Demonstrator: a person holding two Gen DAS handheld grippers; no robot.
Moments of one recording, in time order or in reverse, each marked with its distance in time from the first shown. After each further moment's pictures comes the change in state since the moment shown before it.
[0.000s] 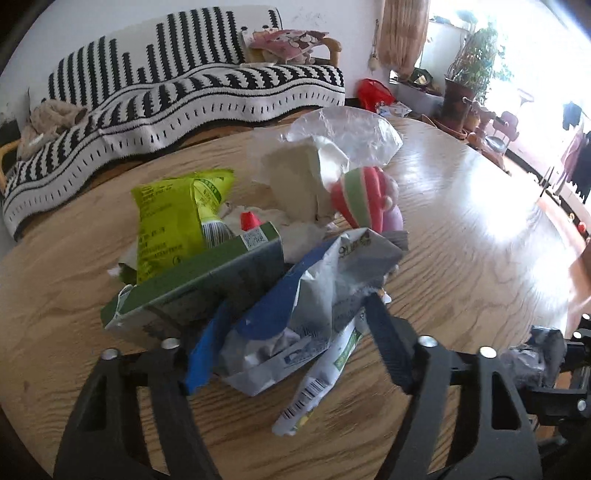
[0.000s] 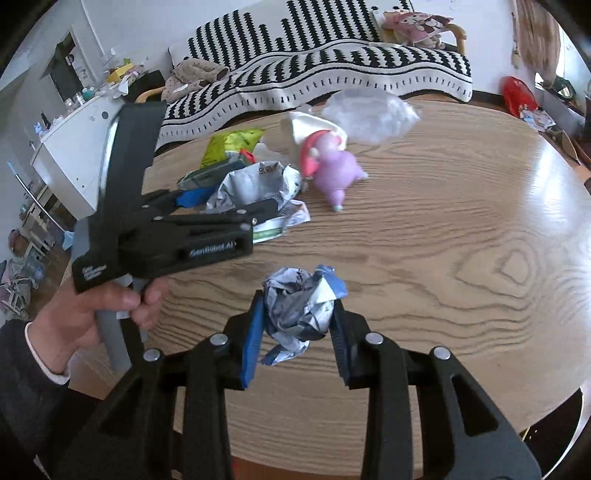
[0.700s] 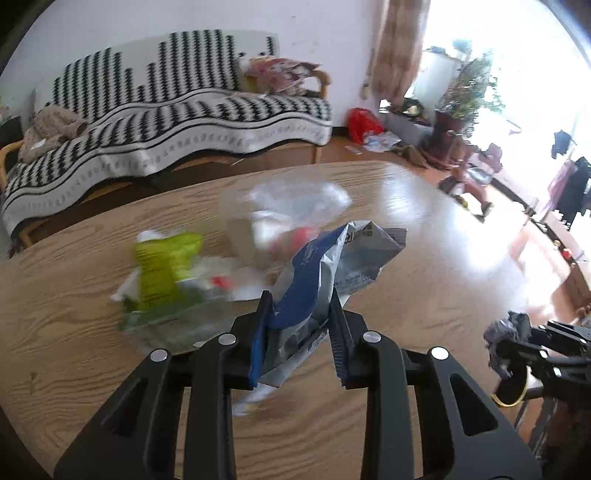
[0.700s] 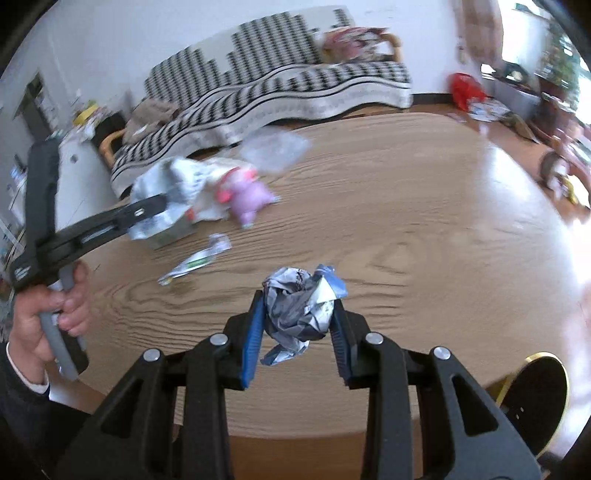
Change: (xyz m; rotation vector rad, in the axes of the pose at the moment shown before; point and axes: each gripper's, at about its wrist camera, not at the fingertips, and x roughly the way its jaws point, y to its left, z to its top) left arm -0.069 -0.056 0.028 -0.040 -0.097 -0.077; right arm -0.083 -0.093 -0.022 0.171 -0.118 -0.140
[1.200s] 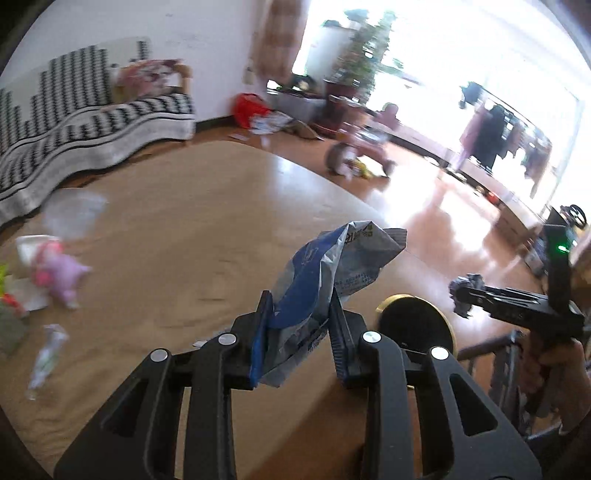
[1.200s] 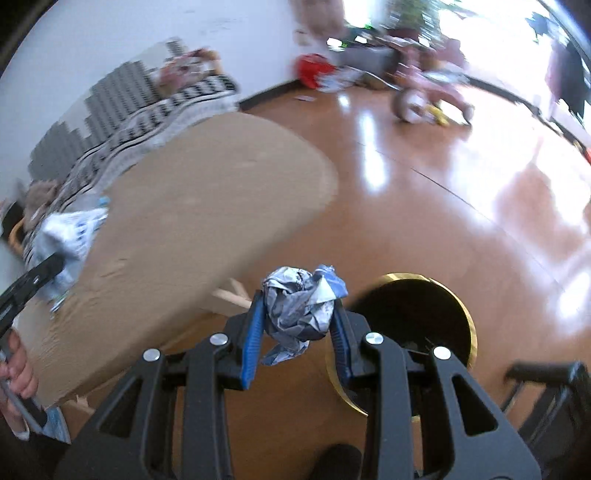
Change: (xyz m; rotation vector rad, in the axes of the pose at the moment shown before) left arm 0.024 -0.226 -0.037 0.218 0.061 -0.319; right arm -0.101 -0.250 -0.102 0.401 -0.014 -0.339
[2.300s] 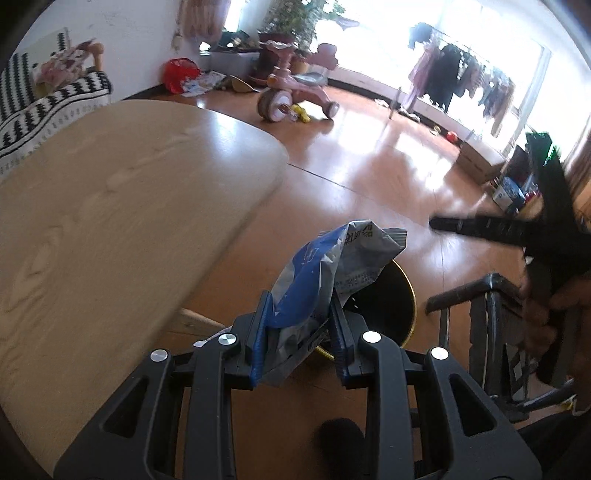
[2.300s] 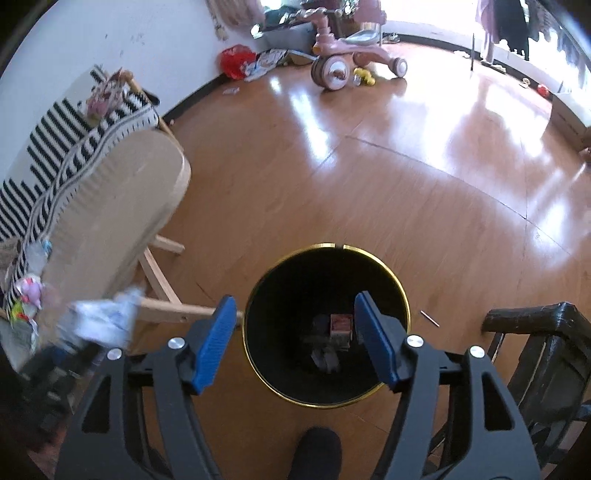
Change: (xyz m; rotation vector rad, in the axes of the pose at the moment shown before) left arm 0.099 -0.121 -0.045 0.147 0.185 -0.148; right arm -0.011 -0.093 -0.005 0.194 -0.001 -0.073
